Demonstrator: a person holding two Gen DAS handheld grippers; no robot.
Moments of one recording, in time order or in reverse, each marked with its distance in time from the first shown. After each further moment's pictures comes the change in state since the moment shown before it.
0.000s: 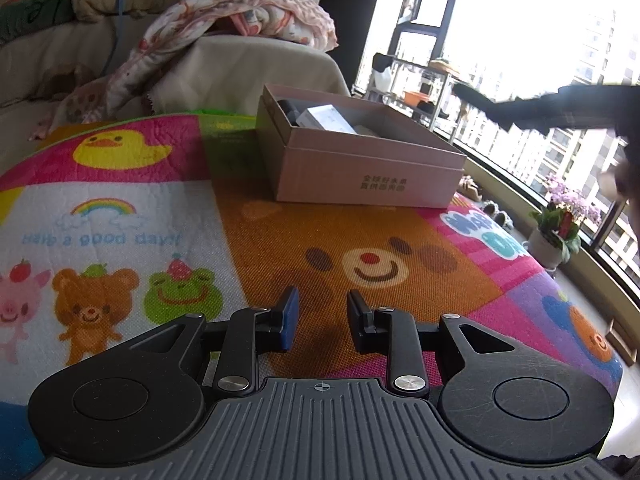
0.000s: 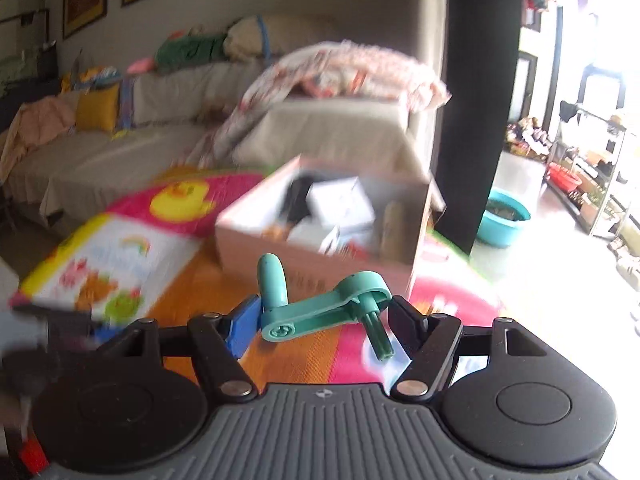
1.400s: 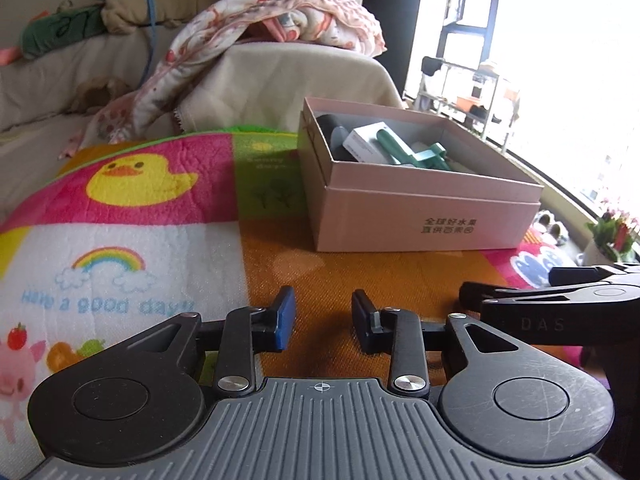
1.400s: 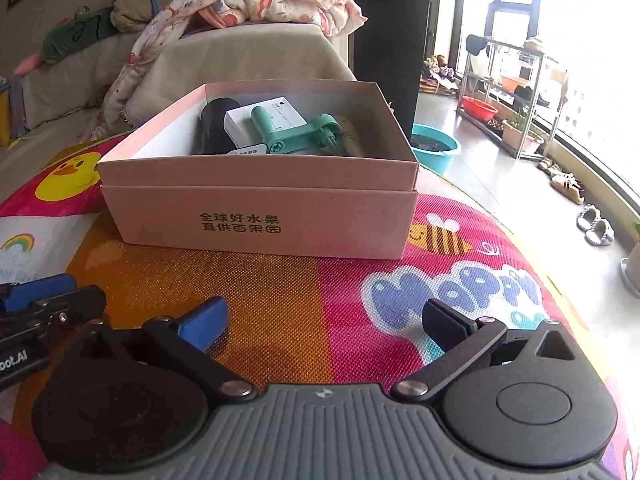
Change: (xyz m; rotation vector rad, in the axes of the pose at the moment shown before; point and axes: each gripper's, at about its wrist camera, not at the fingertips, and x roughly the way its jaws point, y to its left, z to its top) left arm 0.052 -0.004 0.037 0.002 -0.013 0.191; right arm 0.106 0.026 -0.056 0.197 0.135 -0.259
